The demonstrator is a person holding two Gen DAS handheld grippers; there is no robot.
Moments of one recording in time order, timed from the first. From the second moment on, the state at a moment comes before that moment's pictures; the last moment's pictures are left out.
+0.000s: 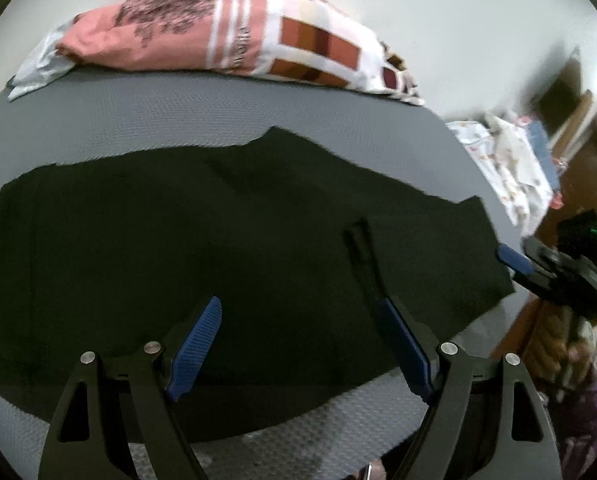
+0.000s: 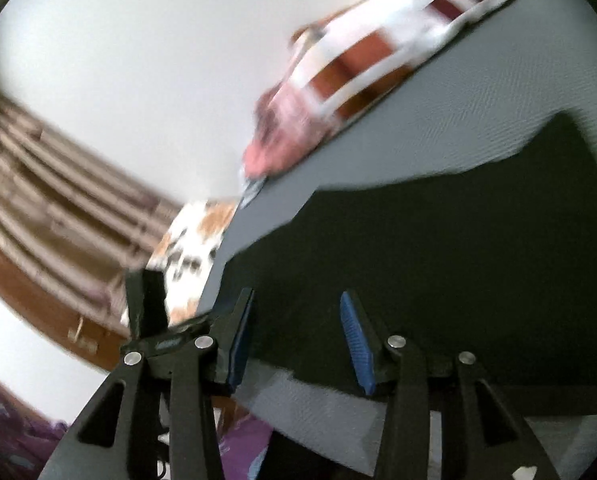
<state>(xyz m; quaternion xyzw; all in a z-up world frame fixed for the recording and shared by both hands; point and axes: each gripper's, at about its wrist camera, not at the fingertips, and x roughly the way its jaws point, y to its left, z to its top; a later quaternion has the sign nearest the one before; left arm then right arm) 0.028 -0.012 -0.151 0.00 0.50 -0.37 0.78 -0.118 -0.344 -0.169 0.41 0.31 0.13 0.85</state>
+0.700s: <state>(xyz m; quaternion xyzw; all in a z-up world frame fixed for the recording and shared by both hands) 0.043 -0.104 -0.187 -0.04 0.59 -0.44 0.68 -0.138 -0.376 -0.194 0.41 0.33 0.08 0.85</state>
